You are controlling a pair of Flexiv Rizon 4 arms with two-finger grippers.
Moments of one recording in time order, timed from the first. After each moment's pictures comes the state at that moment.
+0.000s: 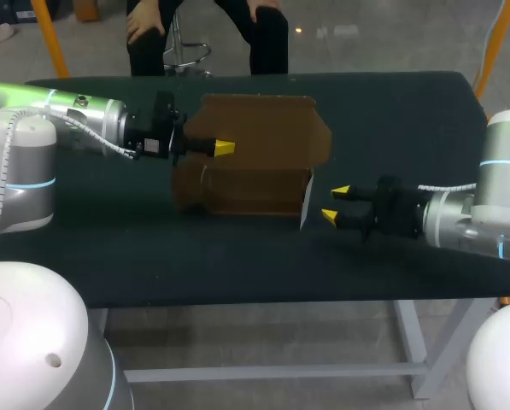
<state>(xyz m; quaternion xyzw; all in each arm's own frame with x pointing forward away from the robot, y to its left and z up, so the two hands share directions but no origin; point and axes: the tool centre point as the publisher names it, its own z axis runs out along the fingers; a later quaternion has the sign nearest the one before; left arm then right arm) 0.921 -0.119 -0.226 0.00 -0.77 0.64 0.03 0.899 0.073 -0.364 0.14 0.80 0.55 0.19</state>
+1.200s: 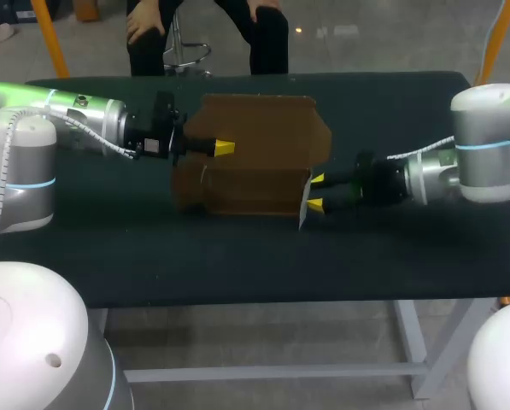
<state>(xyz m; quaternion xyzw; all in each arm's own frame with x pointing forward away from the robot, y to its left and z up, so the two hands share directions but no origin) 0.921 -0.119 -0.226 0.00 -0.77 0.64 0.03 0.933 0.109 -0.378 0.04 0.82 0.57 0.07</state>
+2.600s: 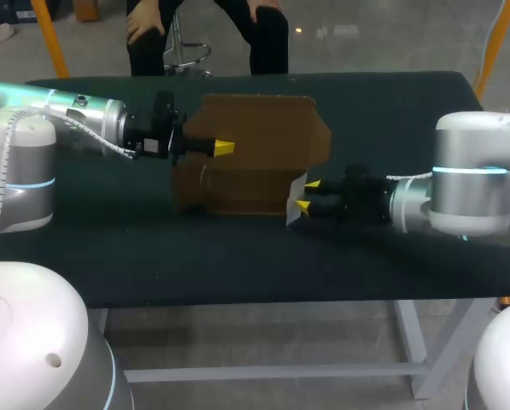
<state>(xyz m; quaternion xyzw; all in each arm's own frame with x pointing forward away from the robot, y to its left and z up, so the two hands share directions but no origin) 0.921 -0.118 -0.226 0.00 -0.77 0.64 0.03 0.926 0.124 -0.374 0.16 0.80 0.55 0.16</state>
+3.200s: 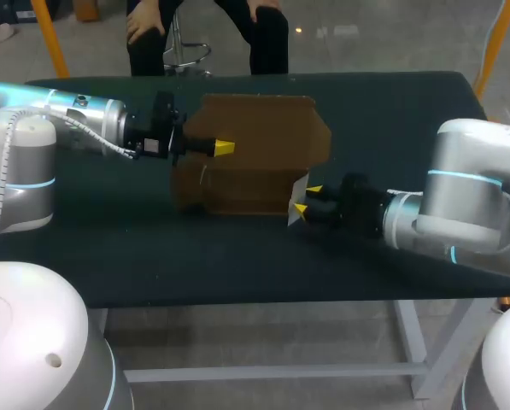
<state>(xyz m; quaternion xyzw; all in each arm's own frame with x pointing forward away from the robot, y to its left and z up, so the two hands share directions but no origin) 0.921 -0.118 -0.226 0.00 -0.77 0.64 0.03 0.917 0.123 -0.376 0.23 0.78 0.55 0.20</state>
